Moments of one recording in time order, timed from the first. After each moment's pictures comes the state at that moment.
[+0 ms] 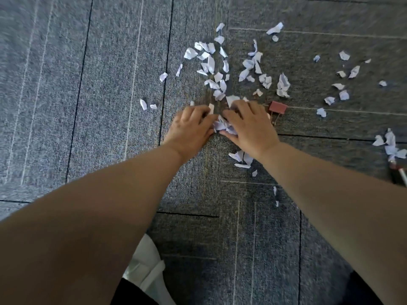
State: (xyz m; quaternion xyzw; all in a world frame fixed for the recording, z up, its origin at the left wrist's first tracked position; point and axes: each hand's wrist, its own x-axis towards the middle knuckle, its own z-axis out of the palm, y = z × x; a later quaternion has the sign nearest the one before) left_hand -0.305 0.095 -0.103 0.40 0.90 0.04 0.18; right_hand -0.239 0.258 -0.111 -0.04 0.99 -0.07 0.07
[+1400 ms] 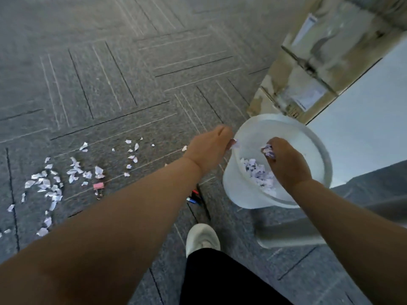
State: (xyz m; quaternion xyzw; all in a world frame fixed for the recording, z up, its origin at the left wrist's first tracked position) left_hand -0.018 0.456 0.183 0.69 0.66 0.27 0.08; right_hand 0.170 0.540 0.178 0.47 0.87 -0.10 -0.10
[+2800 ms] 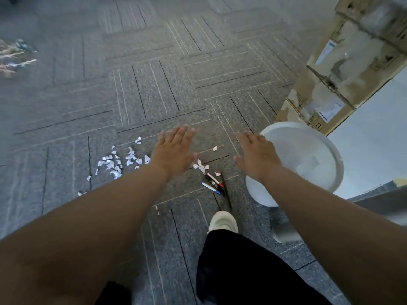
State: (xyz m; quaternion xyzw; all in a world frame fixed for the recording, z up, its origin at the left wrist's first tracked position) left_hand -0.071 0.311 0.246 0.54 0.83 -0.05 0.08; right_hand 0.100 0.450 0.258 0.32 0.94 -0.10 0.05
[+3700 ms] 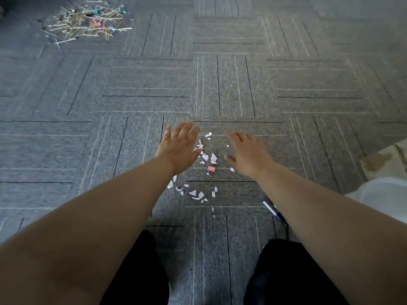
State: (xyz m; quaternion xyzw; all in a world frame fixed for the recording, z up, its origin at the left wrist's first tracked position) left_hand -0.249 0.160 0.246 0.40 0.91 -0.03 0.10; right_hand -0.145 0.327 0.251 0.10 0.98 -0.10 0.10
